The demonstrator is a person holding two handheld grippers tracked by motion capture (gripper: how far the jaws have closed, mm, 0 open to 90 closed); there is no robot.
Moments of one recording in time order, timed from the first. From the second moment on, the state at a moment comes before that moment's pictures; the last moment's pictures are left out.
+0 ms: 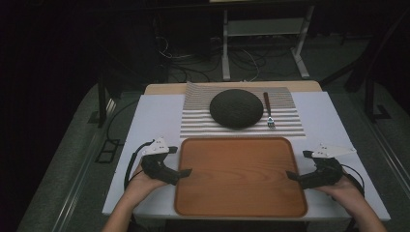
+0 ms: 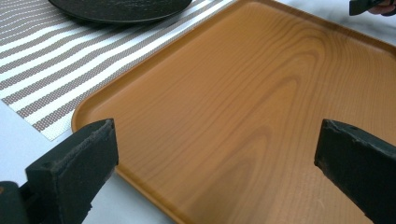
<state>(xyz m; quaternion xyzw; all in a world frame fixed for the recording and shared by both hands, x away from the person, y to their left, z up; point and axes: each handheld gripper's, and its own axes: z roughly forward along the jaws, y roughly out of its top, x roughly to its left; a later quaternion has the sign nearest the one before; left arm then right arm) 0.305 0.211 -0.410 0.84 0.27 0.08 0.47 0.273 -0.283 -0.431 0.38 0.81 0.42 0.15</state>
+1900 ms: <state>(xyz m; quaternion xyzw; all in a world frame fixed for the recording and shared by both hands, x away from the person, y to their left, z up) 0.304 0.205 -0.412 0.85 0.26 0.09 0.46 0.333 -0.278 -0.423 0.44 0.79 0.40 0.14</state>
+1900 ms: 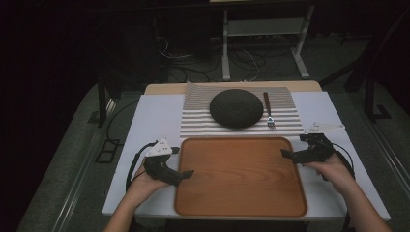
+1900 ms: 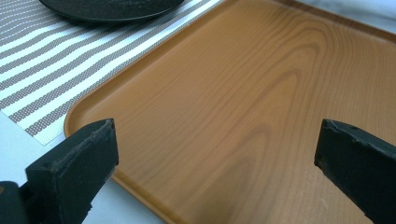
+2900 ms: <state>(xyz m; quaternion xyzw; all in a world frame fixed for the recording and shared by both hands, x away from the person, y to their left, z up) 0.304 0.205 -0.415 0.85 0.26 0.08 0.46 0.379 -0.276 -0.413 0.46 0.79 0.38 0.13</state>
